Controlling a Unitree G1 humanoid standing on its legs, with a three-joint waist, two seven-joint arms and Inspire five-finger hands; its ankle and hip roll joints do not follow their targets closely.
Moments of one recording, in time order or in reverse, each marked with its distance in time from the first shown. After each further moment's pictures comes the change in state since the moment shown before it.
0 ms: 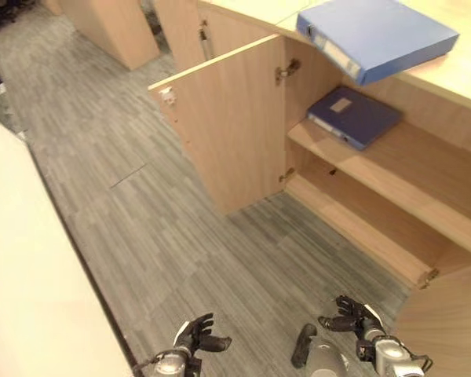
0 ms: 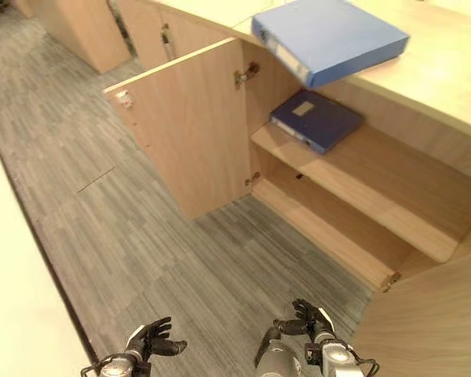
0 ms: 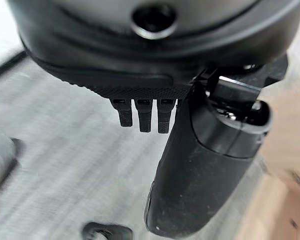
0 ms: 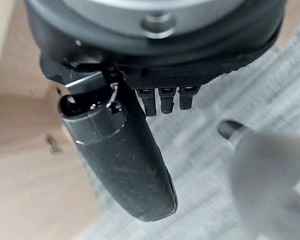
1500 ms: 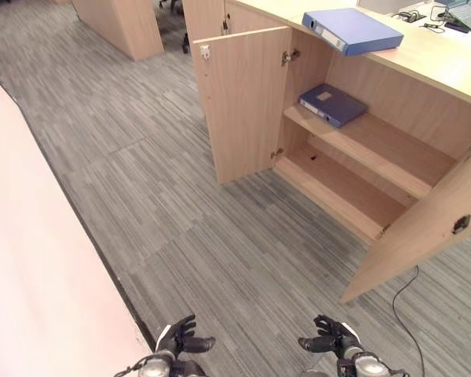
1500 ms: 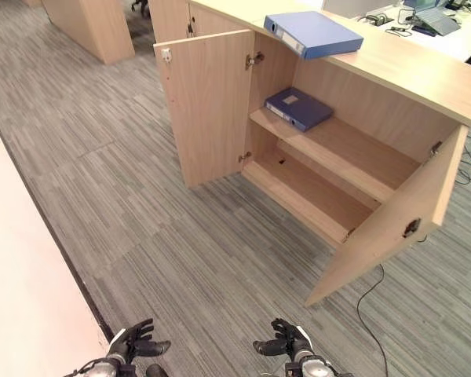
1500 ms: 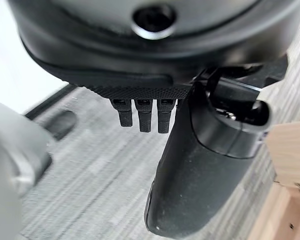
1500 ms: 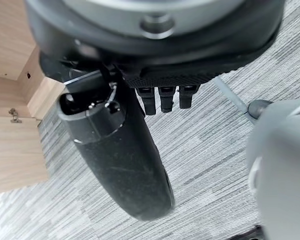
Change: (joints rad) left arm 0.050 0.087 0.049 -0.039 -0.049 0.020 0.016; right arm 0.032 0.129 0.101 0.059 -0.047 -0.007 0.007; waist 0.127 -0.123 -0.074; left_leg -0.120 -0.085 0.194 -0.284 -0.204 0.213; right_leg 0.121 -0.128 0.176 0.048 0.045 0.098
